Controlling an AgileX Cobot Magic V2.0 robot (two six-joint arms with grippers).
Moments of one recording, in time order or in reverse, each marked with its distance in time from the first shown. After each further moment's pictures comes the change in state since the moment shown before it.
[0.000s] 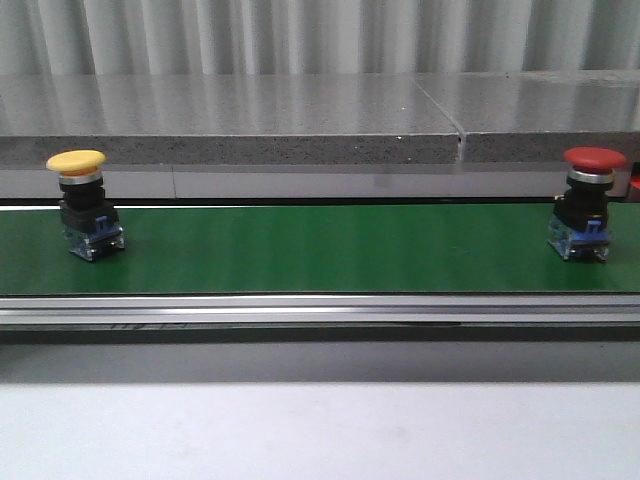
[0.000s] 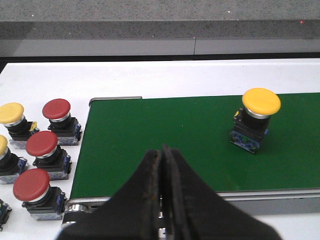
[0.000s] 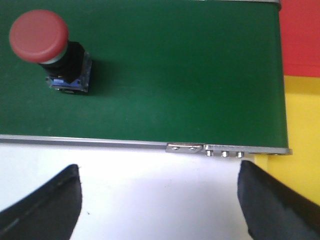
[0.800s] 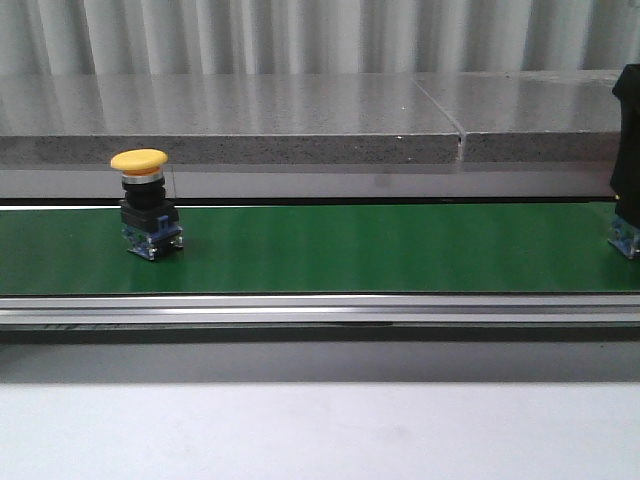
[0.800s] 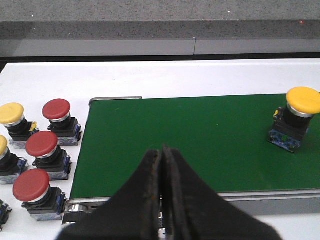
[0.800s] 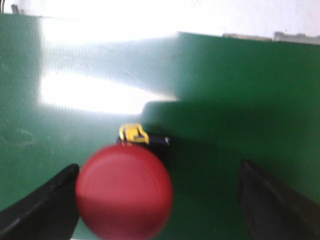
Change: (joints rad) left arm 0.000 0.000 0.000 0.000 0.000 0.000; right arm 0.000 0.531 -0.313 0.115 -0.004 -0.132
